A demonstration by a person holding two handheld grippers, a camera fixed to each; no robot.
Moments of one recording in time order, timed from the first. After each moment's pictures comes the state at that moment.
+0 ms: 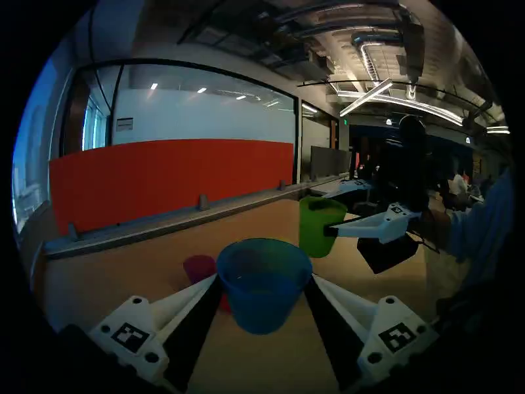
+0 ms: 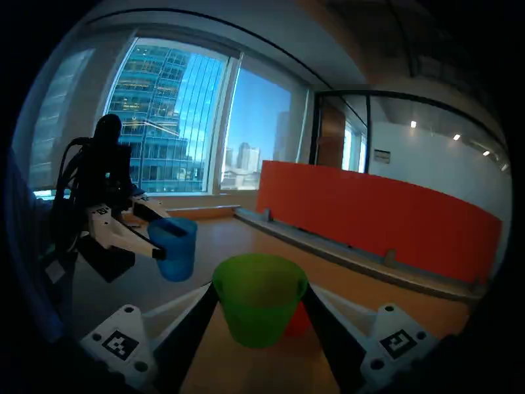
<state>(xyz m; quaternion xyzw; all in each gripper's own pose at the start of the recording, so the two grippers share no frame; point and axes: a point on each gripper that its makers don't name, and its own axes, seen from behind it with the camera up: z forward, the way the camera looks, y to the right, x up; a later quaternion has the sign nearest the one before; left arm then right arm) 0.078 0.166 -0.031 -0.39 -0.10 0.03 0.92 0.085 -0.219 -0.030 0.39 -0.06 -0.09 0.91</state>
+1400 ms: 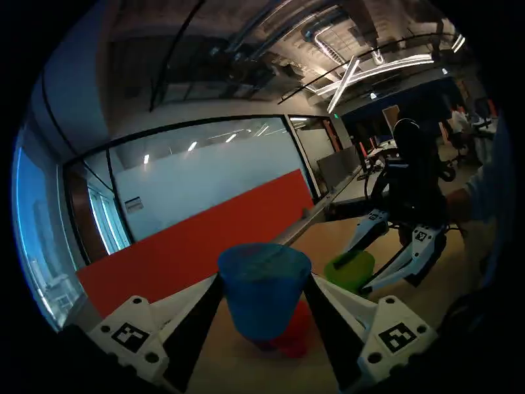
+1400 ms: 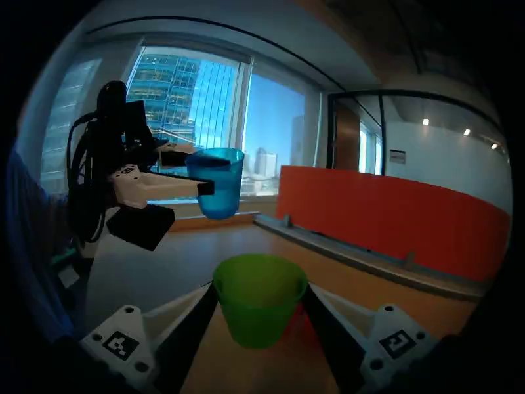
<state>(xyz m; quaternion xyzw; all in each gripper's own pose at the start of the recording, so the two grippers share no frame) 0.196 0.174 -0.002 -0.35 0.05 0.19 0.92 0.087 -0.245 -0.040 0.44 -0.05 -0.07 0.89</state>
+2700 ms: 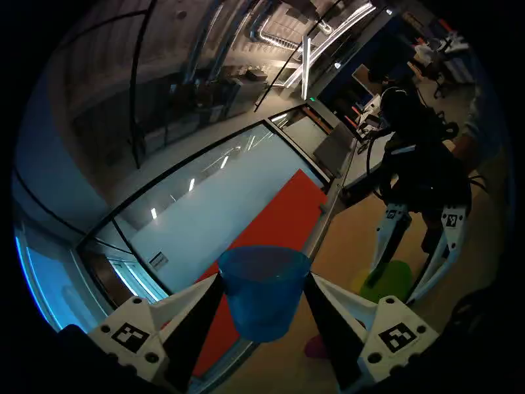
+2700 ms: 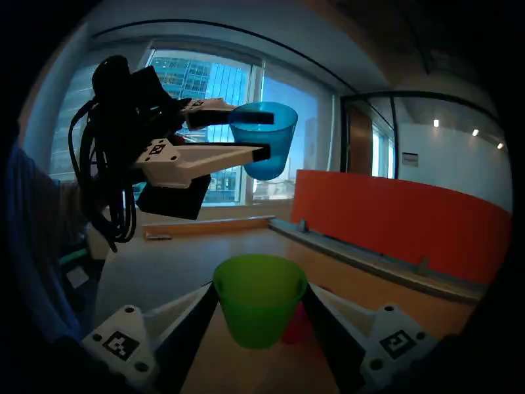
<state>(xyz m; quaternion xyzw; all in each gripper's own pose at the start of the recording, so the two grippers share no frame) 0.258 0.199 0.010 -0.31 0.15 0.35 0.87 0.092 -0.273 -0.054 0.47 -0.05 -0.07 0.88</state>
